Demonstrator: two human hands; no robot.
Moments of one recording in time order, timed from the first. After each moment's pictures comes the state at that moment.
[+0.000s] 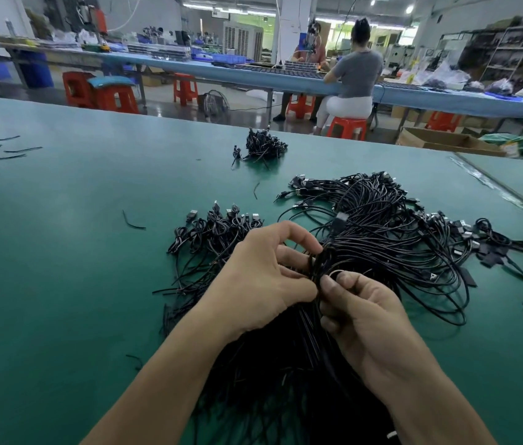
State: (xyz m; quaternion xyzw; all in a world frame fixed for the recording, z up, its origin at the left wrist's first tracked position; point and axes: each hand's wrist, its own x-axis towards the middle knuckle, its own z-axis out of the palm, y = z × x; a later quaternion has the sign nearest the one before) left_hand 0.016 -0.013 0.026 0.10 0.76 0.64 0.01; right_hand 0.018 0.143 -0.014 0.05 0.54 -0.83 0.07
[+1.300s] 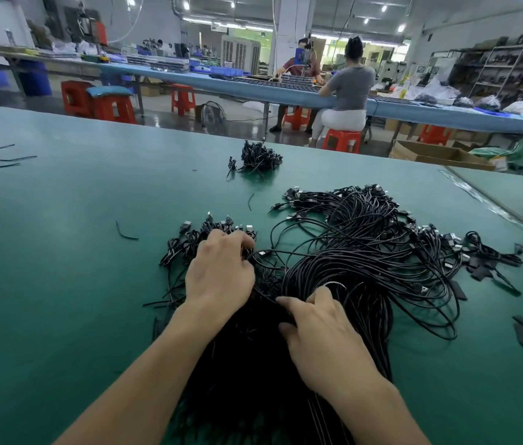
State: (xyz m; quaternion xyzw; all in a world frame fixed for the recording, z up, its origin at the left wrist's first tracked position) left_hand -0.033 -0.030 -0.006 -0.08 0.94 0.31 -0.15; right_hand 0.016 0.127 -0.023 -0.14 0.98 -0.16 -0.02
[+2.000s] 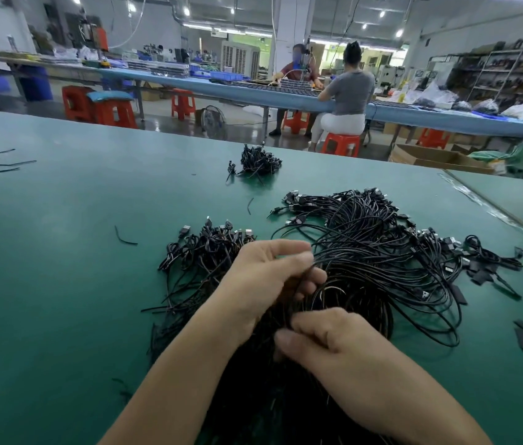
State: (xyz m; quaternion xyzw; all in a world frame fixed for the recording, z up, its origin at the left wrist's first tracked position) left_hand -0.012 0.005 0.024 0.01 0.61 0.78 0.09; right_hand 0.036 0.148 0.025 -0.22 0.89 -0.38 0.09
